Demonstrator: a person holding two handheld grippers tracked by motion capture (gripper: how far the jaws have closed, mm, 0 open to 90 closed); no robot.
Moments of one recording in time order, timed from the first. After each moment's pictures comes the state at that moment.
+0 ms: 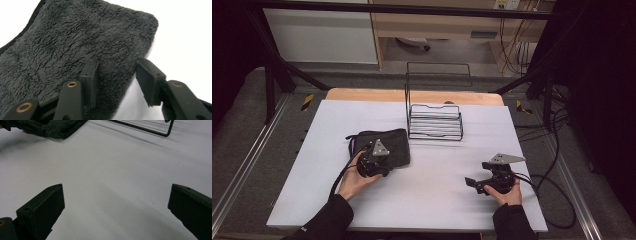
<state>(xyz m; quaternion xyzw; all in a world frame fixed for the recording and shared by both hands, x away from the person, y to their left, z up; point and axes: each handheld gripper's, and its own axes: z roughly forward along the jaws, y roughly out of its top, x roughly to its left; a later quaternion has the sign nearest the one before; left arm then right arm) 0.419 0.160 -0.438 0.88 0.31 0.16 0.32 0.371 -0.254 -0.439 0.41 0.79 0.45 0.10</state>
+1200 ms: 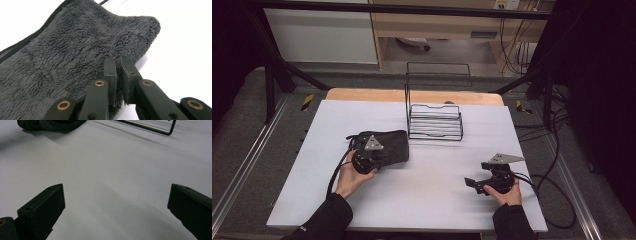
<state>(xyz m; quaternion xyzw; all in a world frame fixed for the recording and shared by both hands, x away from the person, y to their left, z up) 0.417 0.174 -0.419 0.87 0.33 0.14 0.35 0.372 -0.253 -0.440 0.40 0.79 0.44 0.10</state>
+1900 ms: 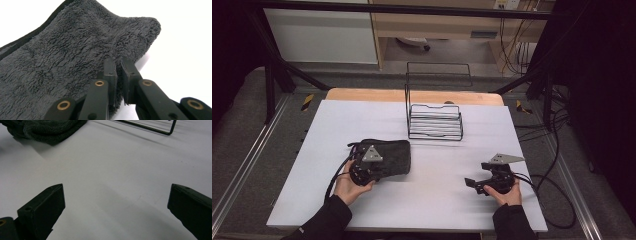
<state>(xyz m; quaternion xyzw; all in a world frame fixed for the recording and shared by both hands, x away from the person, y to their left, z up) 0.381 0.170 -0.417 0.88 0.32 0.11 0.34 0.371 -0.253 -0.439 0.40 0.79 0.44 0.10</state>
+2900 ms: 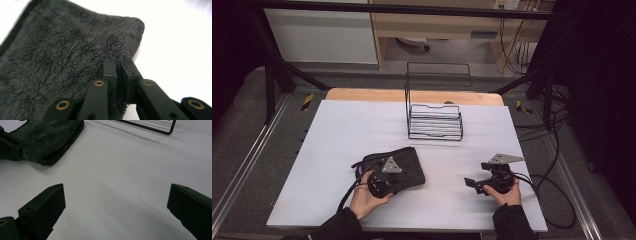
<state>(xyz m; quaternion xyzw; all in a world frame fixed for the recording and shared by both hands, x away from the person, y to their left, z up) 0.358 0.120 -0.427 0.88 0.31 0.07 0.34 0.371 -0.252 -0.439 0.41 0.79 0.44 0.09</state>
